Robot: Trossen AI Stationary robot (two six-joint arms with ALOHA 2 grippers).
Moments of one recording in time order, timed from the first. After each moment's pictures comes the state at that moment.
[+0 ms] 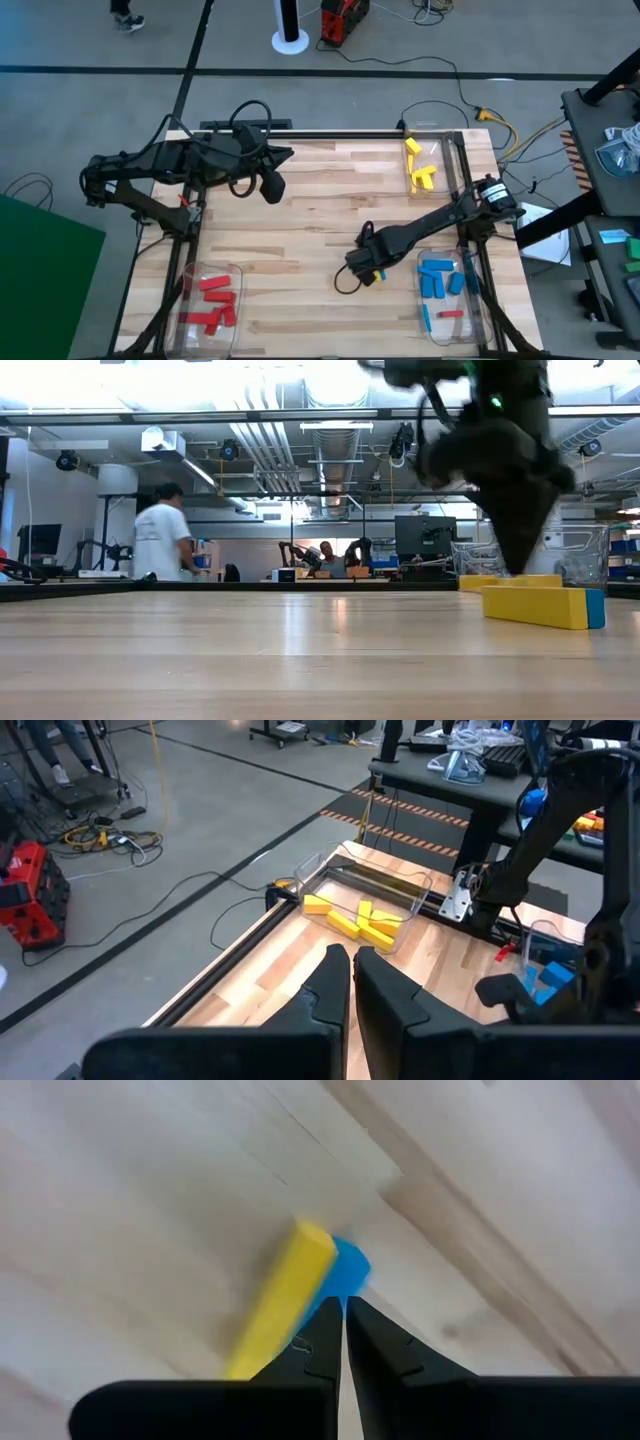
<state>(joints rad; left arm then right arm) -0.08 1.31 1.65 -0.76 -0.58 -0.31 0.32 1.88 1.29 -1.00 0.02 1.14</state>
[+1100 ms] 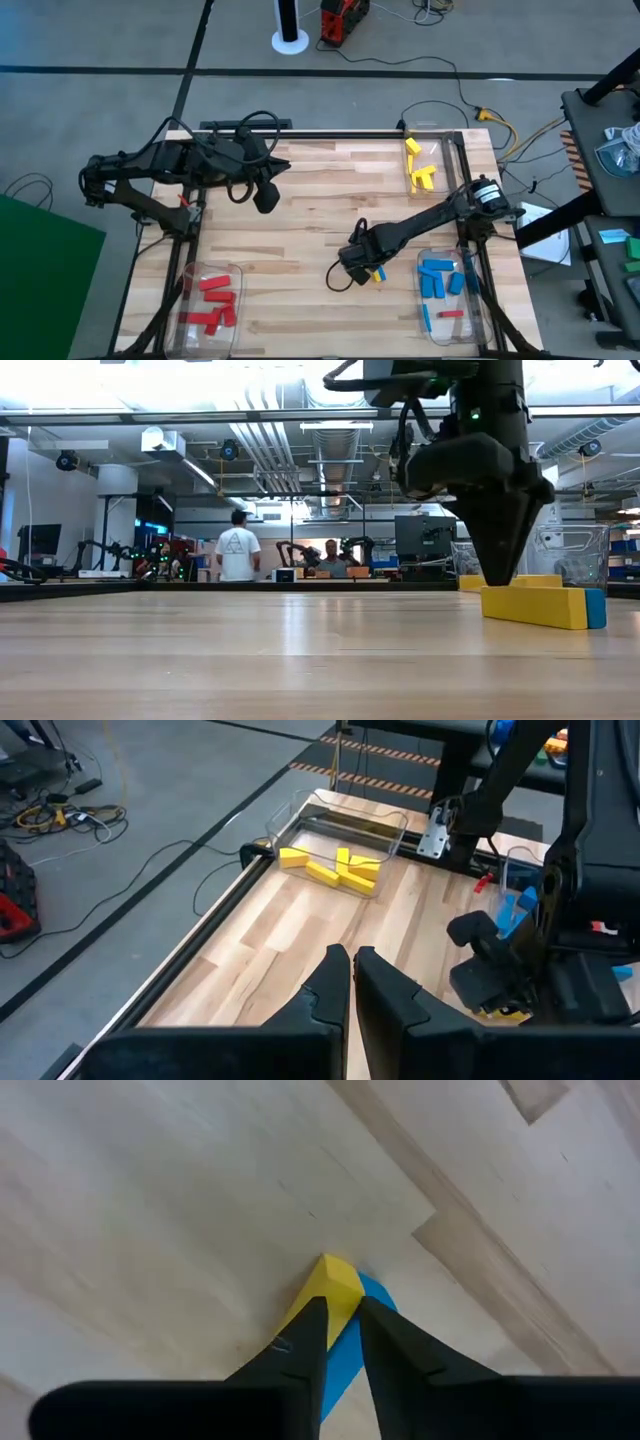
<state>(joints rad) -0.08 1.31 1.65 -0.88 -0.46 -0.28 0.29 1.94 1.32 -0.97 0.00 1.06</state>
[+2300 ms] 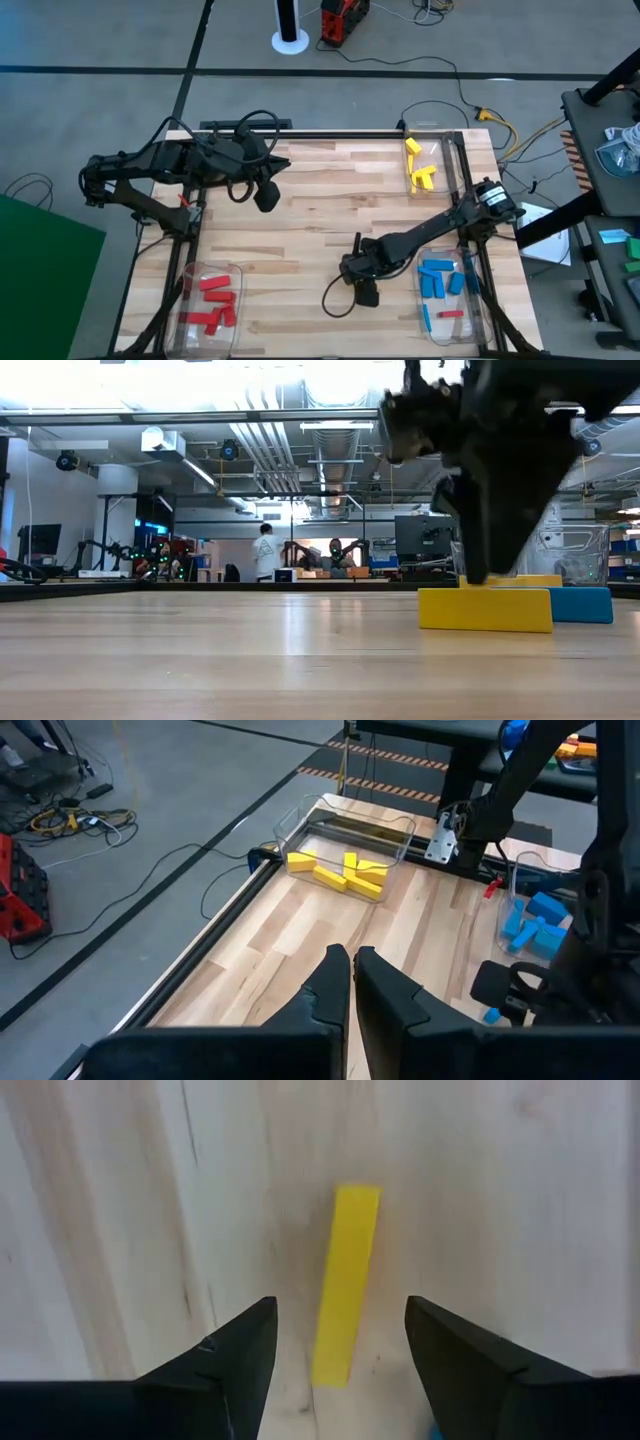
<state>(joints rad) -0.08 1.31 1.65 -0.88 -0.49 -0.27 0.37 1.90 1.28 -0.70 -0.08 0.54</state>
